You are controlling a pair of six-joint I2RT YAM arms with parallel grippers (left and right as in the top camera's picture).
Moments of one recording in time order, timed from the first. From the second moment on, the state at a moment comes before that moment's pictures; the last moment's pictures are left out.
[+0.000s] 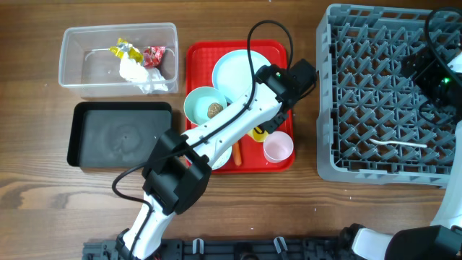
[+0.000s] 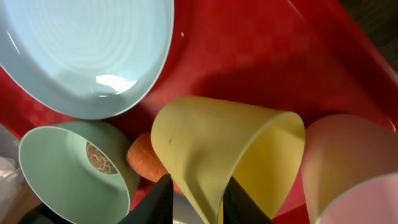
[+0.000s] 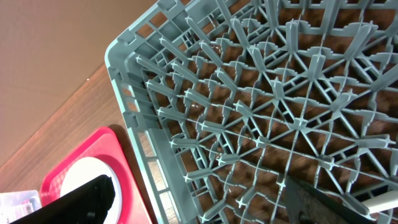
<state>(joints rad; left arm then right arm) -0.84 2.19 1.96 -1.27 -0.25 -0.02 -0.47 1.45 1.41 -0.85 -0.30 0.31</state>
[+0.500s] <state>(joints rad) -0.81 2.19 1.94 -1.23 -0.24 -0.02 -0.47 1.45 1.41 -0.85 -0.30 0.31</state>
